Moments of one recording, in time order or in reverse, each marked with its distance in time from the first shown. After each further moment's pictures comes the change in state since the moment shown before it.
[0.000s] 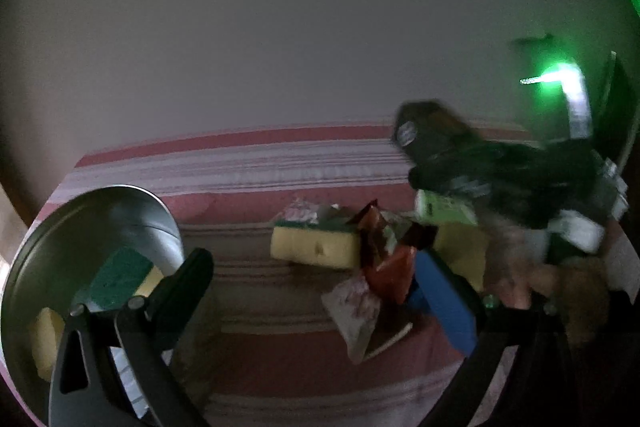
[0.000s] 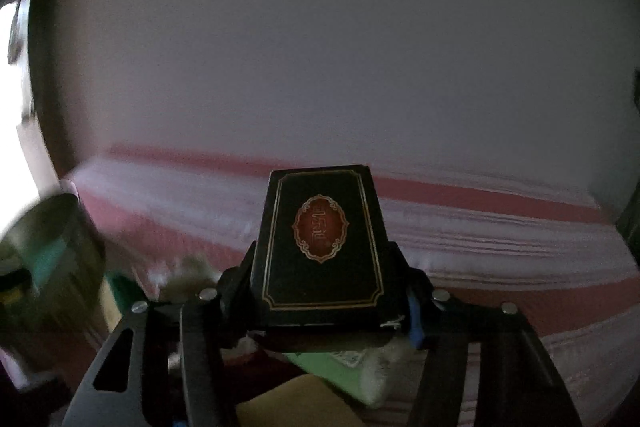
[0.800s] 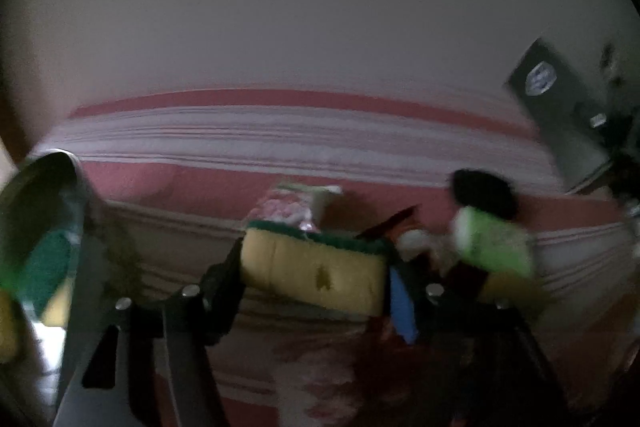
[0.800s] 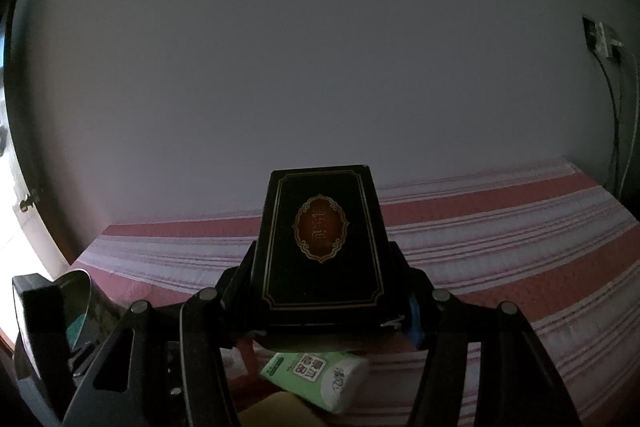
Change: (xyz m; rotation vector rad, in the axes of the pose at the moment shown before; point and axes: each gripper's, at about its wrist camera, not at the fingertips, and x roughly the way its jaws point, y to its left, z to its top) left arm 0.086 -0.005 0.007 -0.157 0.099 0.017; right arm -0.016 -0.051 0.011 0.192 -0.092 -0.011
